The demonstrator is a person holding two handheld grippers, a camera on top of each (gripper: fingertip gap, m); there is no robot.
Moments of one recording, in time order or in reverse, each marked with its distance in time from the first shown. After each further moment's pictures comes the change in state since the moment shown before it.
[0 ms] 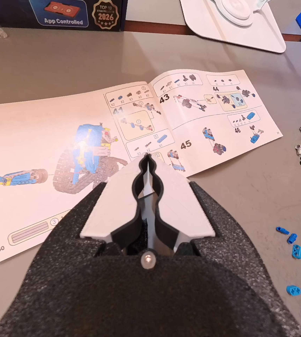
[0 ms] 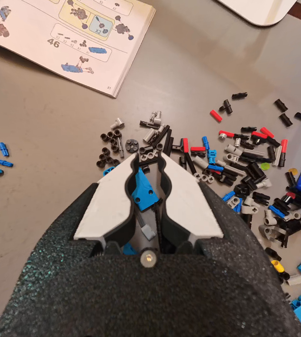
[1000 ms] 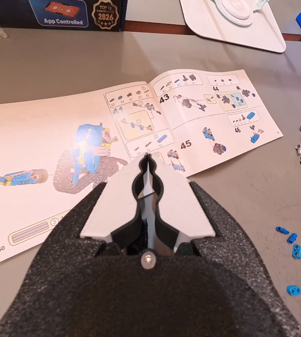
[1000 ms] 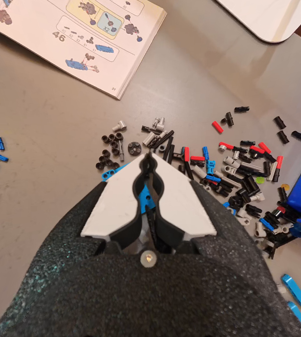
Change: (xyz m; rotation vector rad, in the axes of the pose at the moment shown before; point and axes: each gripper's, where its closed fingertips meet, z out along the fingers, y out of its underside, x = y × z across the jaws) left arm 0.000 0.000 0.000 0.000 0.000 0.002; right arm -0.002 -0.005 0.003 -0.018 -0.012 -0.085
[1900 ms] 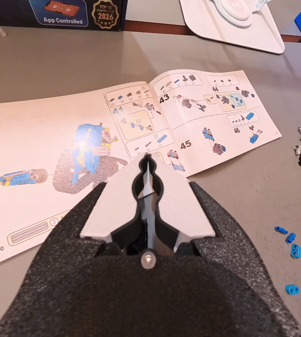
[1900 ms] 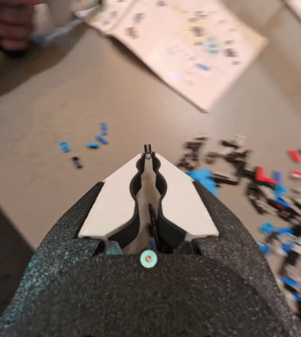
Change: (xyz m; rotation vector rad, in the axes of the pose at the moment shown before) left arm 0.000 0.000 0.000 0.000 0.006 -0.006; right arm -0.093 -0.009 -0.032 -0.004 -0.245 -0.137
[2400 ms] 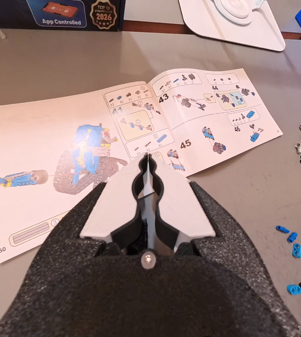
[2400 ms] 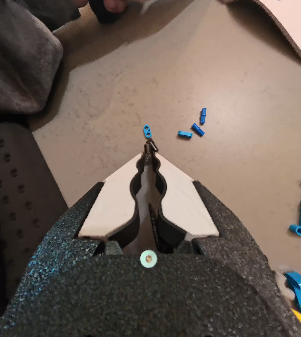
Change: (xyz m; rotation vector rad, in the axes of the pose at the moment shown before) left arm 0.001 0.000 0.000 -0.001 -0.004 0.013; right arm -0.111 0.030 0.028 0.013 -0.185 -0.084
